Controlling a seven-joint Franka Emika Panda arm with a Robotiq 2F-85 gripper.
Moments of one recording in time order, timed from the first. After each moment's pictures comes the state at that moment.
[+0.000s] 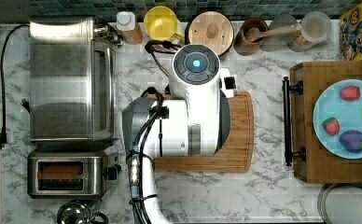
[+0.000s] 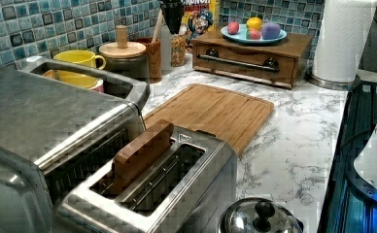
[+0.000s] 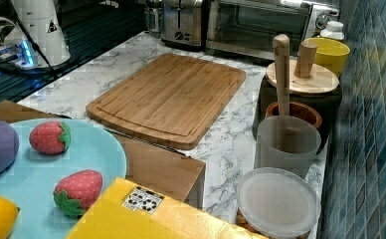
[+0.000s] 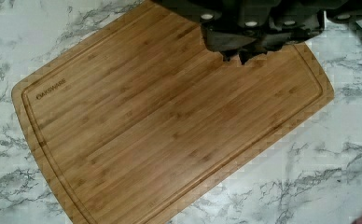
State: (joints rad) arm 0.02 0.07 0.01 -1.90 0.04 0.27 -0.12
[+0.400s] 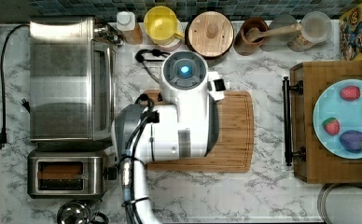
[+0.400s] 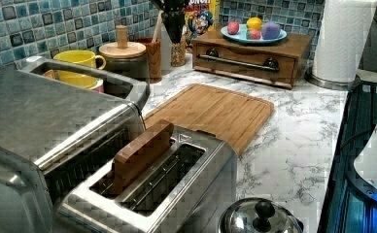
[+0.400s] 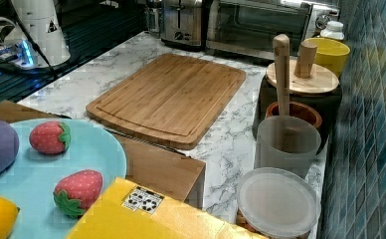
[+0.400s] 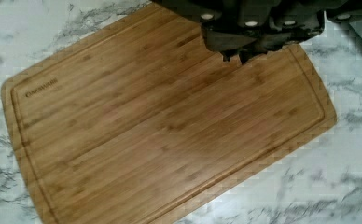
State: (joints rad) arm 0.02 0.05 0.06 -1.96 0.05 0.31 -0.18
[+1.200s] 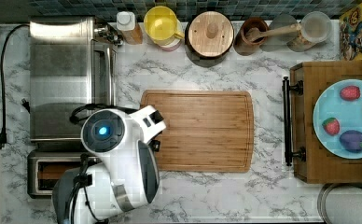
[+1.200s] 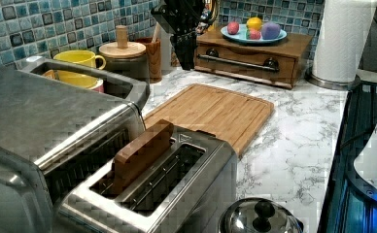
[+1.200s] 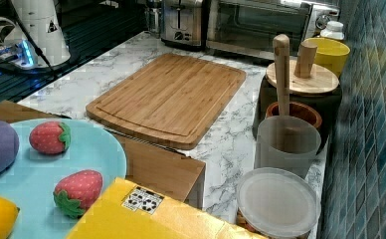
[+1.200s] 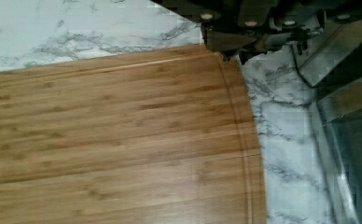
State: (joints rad) arm 0.10 -0.14 0.23 -2.21 0.08 0.37 -0.31
